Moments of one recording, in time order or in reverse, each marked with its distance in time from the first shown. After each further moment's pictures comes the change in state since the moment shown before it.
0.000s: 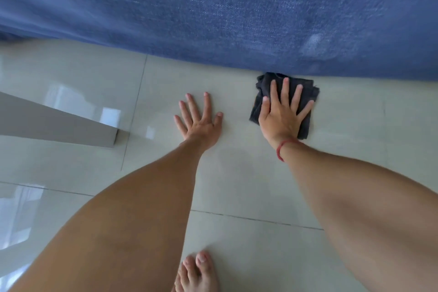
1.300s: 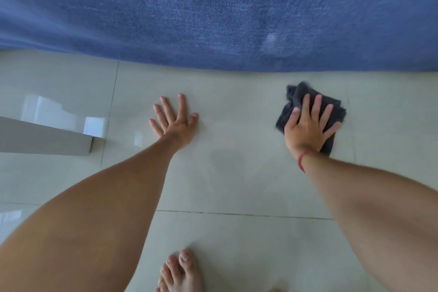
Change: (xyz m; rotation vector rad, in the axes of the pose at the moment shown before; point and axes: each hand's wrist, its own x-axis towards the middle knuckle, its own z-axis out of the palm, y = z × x) left_hand 0.000 0.002 -0.002 0.010 -0.021 -0.022; right_hand -0.017 0.104 -0.028 0.060 0.080 0.335
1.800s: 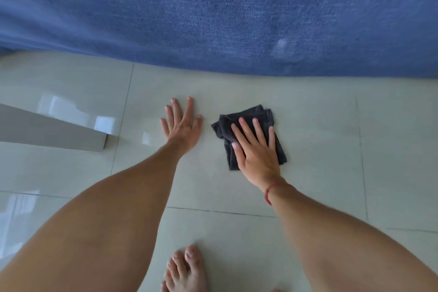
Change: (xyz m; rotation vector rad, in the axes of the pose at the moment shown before) left_hand -0.005 -0.012 -0.006 -0.054 0.052 0.050; right_hand -0.092 -0.046 0.040 -0.120 -0.126 -0.740
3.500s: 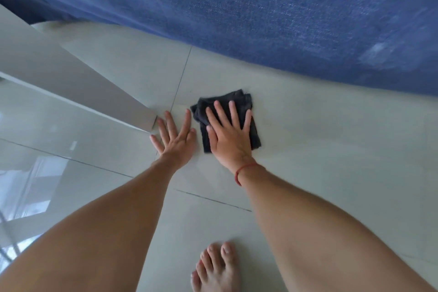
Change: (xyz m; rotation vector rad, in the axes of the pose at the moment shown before) left_hand -0.032 -0.124 -0.027 -0.054 -0.023 -0.219; right_hand 0.058 -0.161 0.032 0.053 -0.050 -0.189
